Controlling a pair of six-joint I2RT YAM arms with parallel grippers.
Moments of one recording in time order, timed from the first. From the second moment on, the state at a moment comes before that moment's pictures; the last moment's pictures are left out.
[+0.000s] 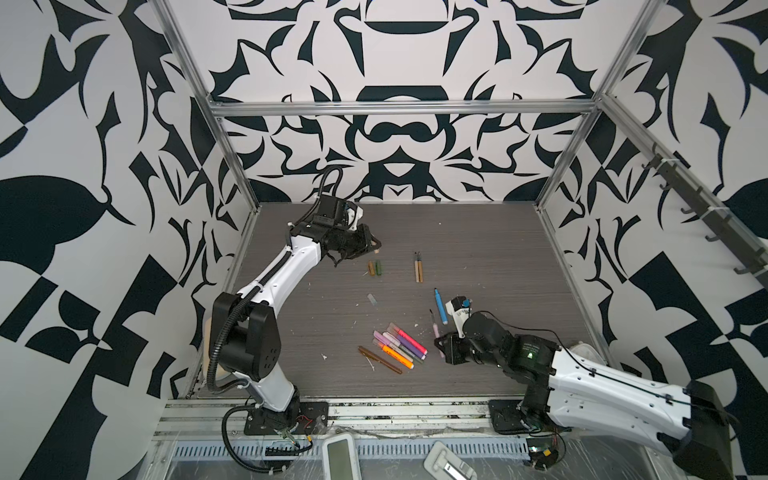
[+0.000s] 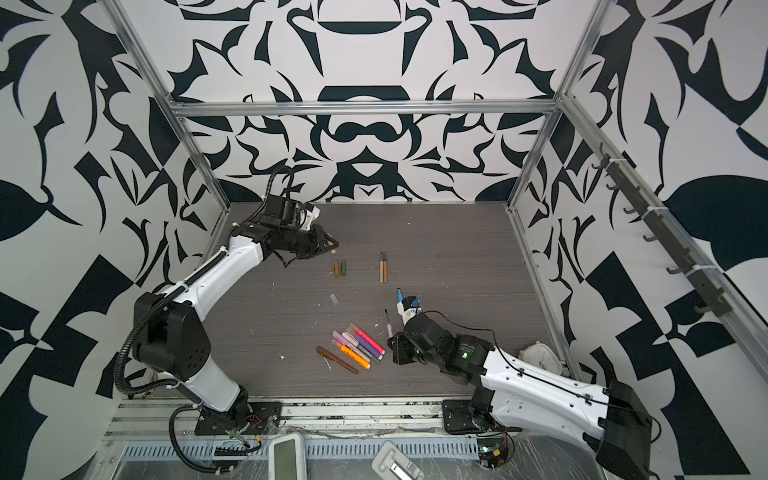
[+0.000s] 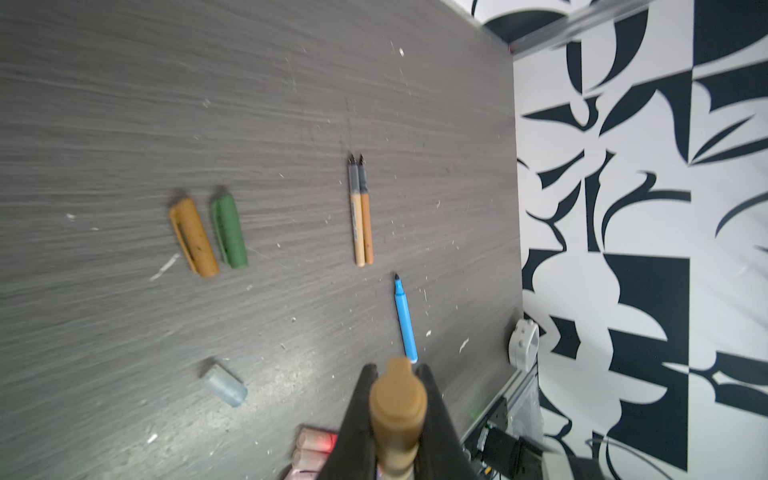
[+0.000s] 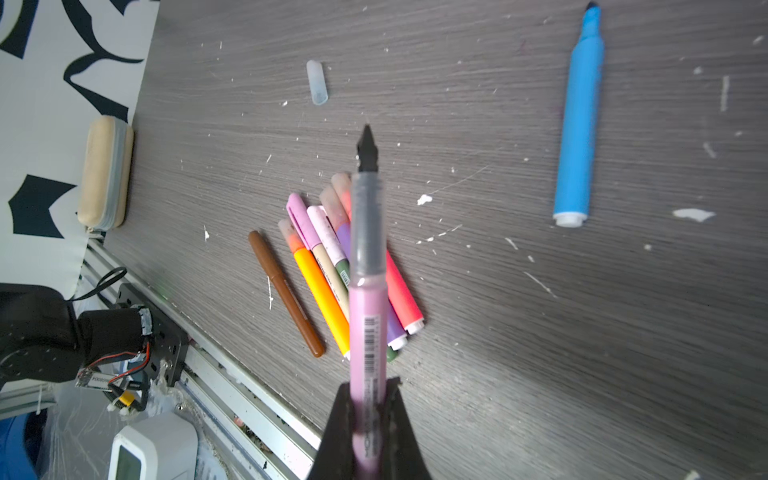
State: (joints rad) left arm -0.36 1.66 1.41 -0.60 0.58 -0.57; right arm 1.00 0.86 0.52 -0.44 0.01 0.84
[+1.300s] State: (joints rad) left arm -0.26 2.07 1.66 -0.92 0.41 -0.30; right arm 0.83 1.06 0.61 -0.45 0.13 0.68
